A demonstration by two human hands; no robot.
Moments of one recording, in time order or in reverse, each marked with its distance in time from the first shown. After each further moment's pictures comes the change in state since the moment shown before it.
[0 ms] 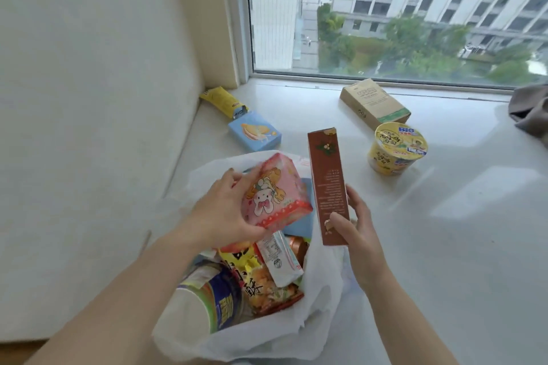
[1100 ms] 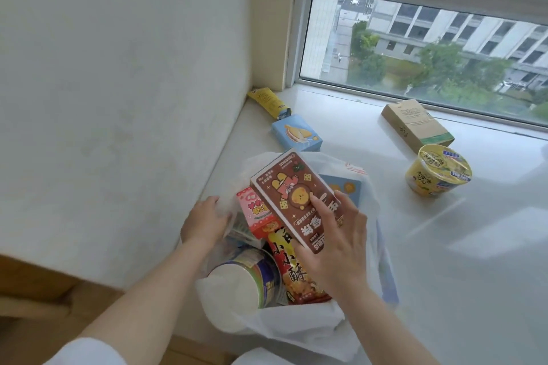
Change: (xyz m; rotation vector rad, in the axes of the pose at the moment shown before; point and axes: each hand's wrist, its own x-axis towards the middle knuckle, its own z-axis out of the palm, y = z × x) left_hand -0.036 -0.137 0.035 -0.103 0.281 -0.682; right_hand -0.038 -0.002 0.104 -1.032 0.080 -0.630
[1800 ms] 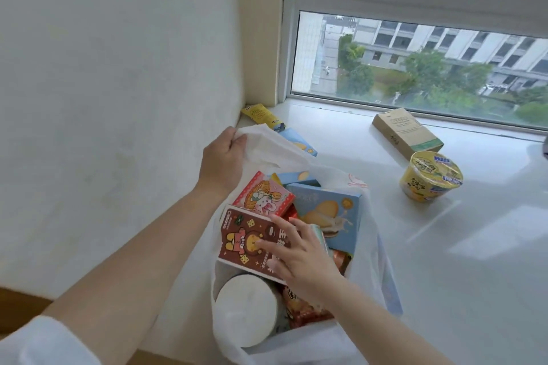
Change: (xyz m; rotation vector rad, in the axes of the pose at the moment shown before) left_hand -0.004 0.109 -0.103 -0.570 0.255 0.513; right_hand 0.012 -0.013 0.030 -0.138 -0.546 -0.264
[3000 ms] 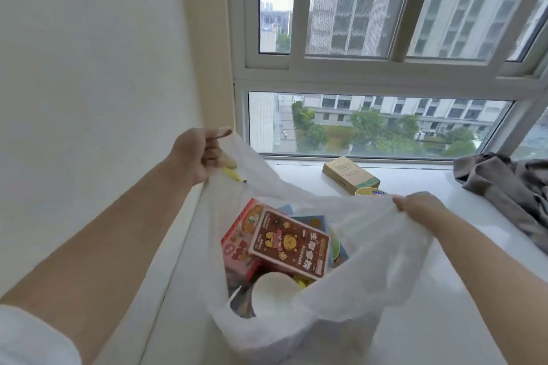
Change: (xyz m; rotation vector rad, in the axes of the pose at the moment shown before) left_hand 0.040 0.113 -0.042 -0.846 -0.326 -0.403; right_hand -0.088 0.157 -0.203 0.329 0.288 1.098
